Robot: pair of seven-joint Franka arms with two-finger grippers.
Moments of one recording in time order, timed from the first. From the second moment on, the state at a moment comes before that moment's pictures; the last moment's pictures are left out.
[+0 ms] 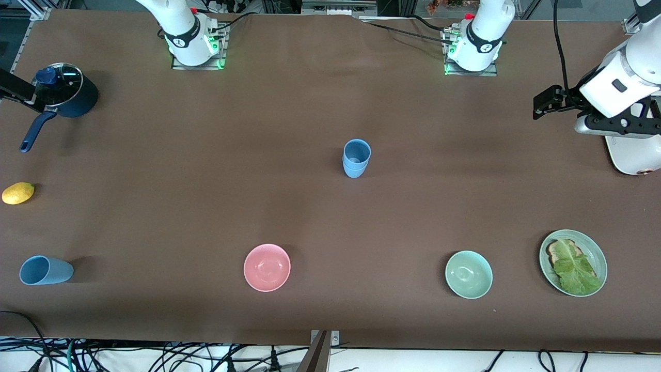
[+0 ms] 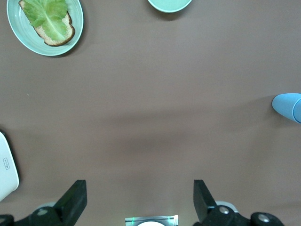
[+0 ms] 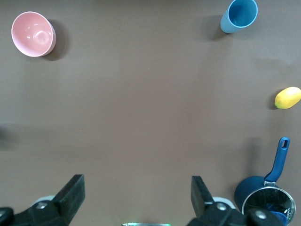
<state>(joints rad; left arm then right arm) -0.03 -0.03 -0.05 -1.67 0.00 1.50 0.00 0.15 0.08 -0.25 -1.33 0.06 1.38 -0.06</state>
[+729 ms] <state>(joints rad) 0.02 -0.03 -0.05 -1.67 0.00 1.49 0.00 0.15 0.12 -0.24 -1.36 0.05 1.47 -0.06</state>
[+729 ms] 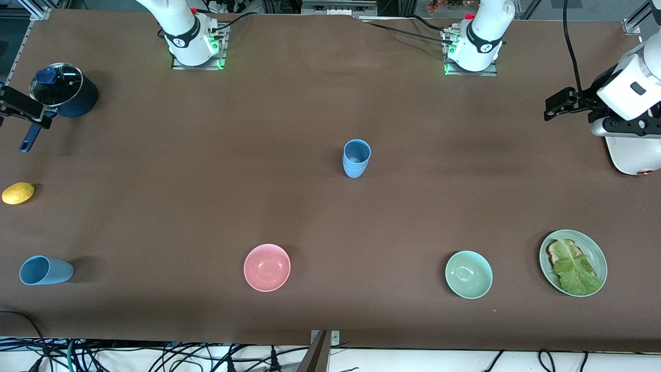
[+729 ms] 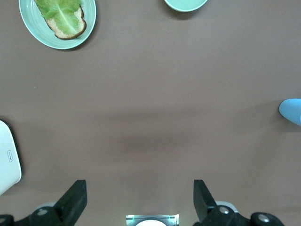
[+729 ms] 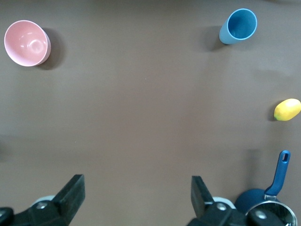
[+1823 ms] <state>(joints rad) 0.02 -0.03 -0.05 -1.67 0.00 1.49 0.00 0.15 0.13 -0.23 -1.36 0.05 1.49 -0.06</state>
